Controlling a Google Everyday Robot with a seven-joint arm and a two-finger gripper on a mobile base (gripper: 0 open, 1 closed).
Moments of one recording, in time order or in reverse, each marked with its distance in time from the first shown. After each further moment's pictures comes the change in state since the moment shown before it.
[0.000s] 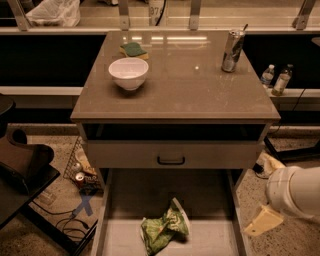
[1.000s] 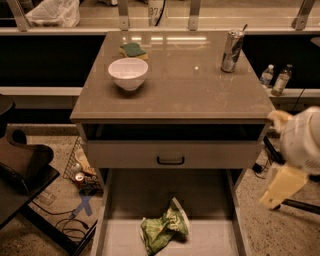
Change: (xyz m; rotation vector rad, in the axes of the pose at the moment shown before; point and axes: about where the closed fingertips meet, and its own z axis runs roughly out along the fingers) arm -0.071 -0.042 -0.107 -0.041 0.086 -0.066
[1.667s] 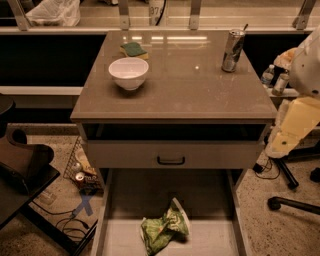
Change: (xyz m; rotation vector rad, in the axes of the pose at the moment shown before) arm -0.050 -0.058 -0.078 -0.013 0.064 -0.037
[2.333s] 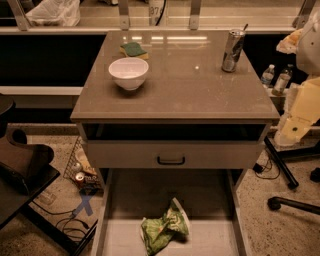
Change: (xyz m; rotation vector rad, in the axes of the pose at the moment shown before) arm -0.005 -0.009 -0.025 -0.010 0.018 -0.037
